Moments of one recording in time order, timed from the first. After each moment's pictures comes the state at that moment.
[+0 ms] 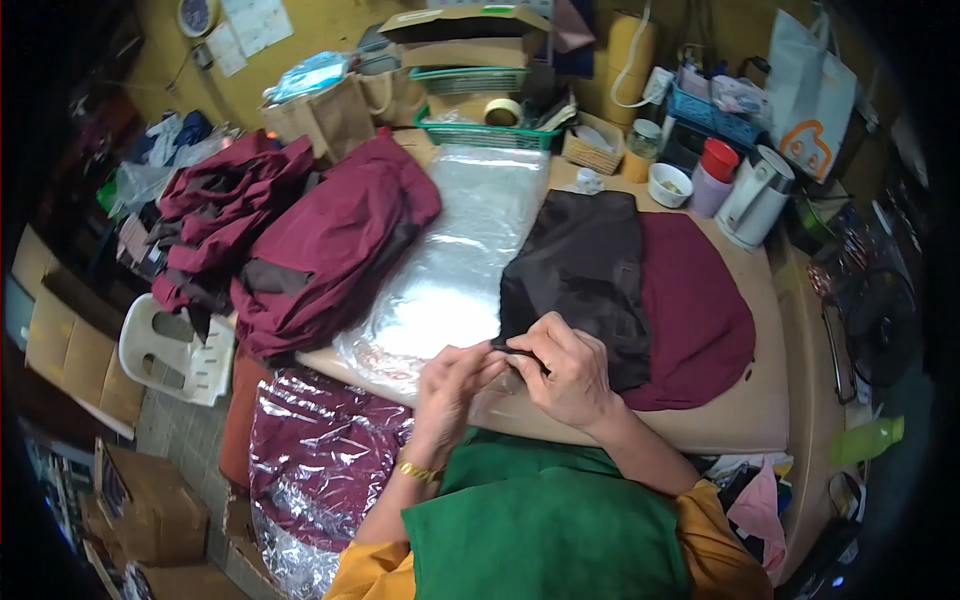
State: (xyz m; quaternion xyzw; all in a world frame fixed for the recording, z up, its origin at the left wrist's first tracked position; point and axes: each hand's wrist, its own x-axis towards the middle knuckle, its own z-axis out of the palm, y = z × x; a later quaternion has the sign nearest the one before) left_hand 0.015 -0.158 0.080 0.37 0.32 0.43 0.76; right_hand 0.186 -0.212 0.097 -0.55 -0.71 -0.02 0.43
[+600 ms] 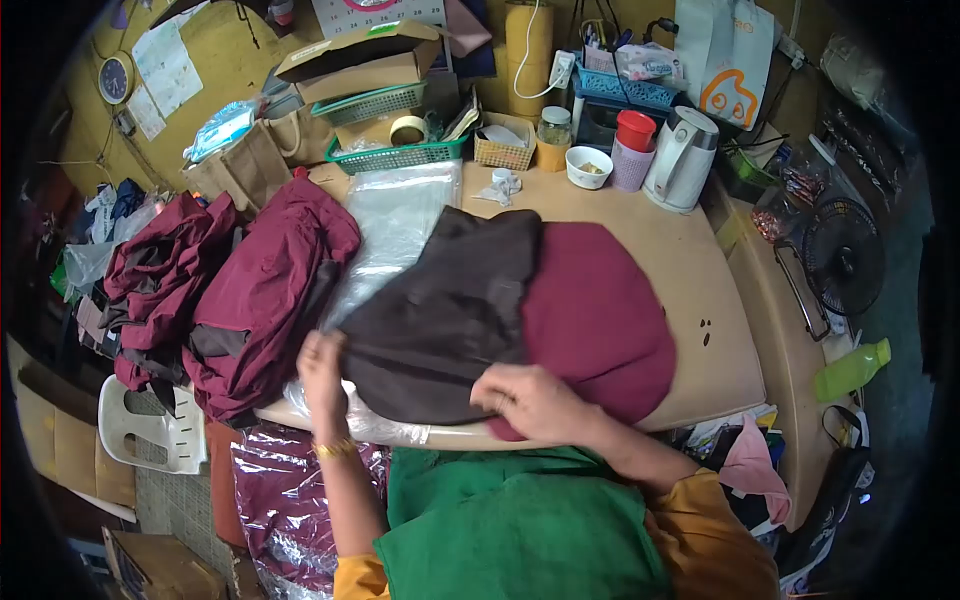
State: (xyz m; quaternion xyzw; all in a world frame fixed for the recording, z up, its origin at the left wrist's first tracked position) left_hand -0.019 -0.043 0.045 0.57 0.35 0.52 0.54; right_hand 0.211 -0.246 0.083 -0.55 -0.65 0.29 0.44
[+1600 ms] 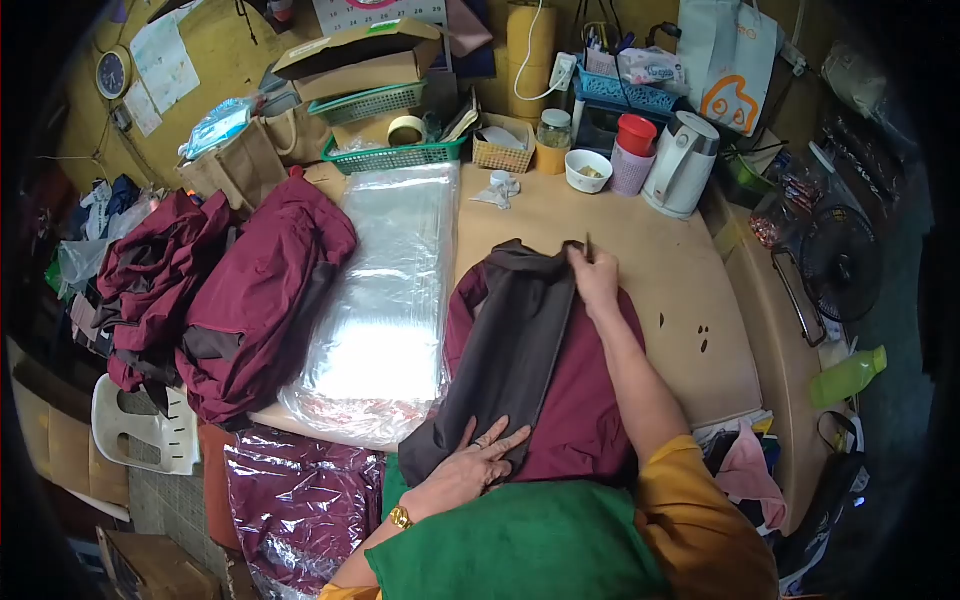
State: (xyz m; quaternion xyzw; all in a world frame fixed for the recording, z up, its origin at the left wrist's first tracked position) left_hand 0.026 -0.192 0.016 0.96 0.00 0.01 0.28; right_hand 0.385 -0.158 0.003 -0.74 -0.30 0.04 0.60
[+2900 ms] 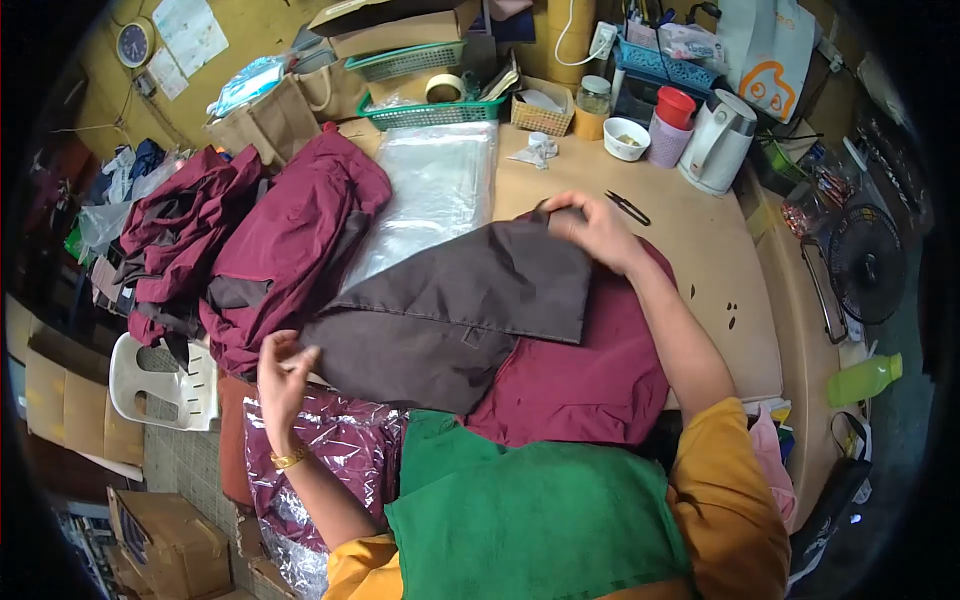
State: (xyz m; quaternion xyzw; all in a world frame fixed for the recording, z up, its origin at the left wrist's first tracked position) left_hand -0.139 -0.057 0.065 0.74 0.49 0.39 0.23; right_hand 0.338 -0.154 0.073 -0.59 -0.57 0.32 0.48
